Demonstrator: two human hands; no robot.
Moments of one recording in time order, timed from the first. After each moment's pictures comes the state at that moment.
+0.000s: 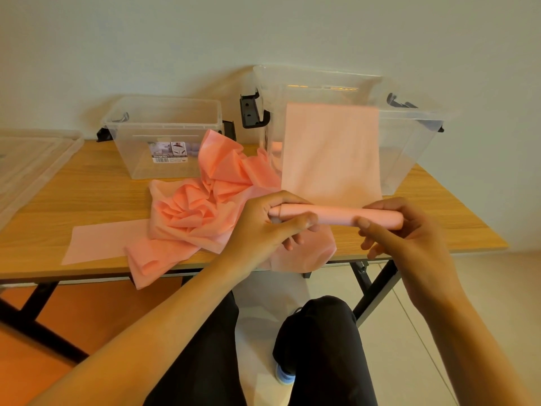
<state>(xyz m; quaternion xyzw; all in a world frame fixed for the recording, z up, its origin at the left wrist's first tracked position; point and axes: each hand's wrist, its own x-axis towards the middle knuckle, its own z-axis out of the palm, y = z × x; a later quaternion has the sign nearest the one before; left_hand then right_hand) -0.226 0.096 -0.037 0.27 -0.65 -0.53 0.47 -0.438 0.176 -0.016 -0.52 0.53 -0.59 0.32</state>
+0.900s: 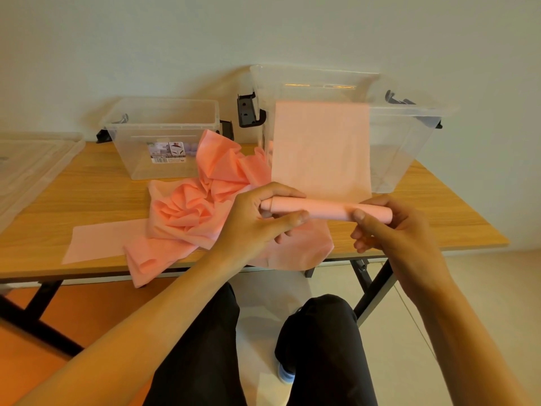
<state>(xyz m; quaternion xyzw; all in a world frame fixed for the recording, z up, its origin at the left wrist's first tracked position) -0.221 0.093 -0.034 0.30 -0.66 -0.49 0.48 -0.443 0.165 -0.019 -0.51 0.51 -0.58 0.37</state>
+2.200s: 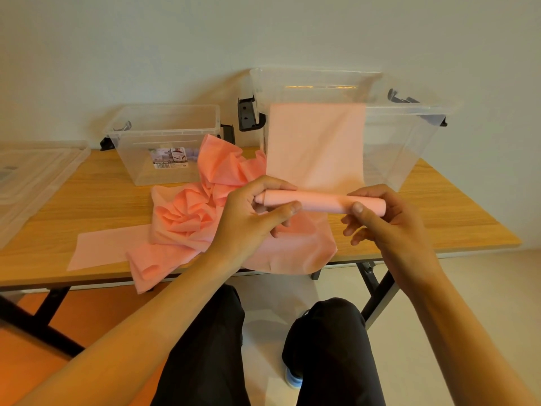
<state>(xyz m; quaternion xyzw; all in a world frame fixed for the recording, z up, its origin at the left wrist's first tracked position) -0.220 0.086 -0.029 0.31 -0.65 -0.47 0.52 -0.440 0.147 -0.024 -0.53 0.46 -0.60 0.39</state>
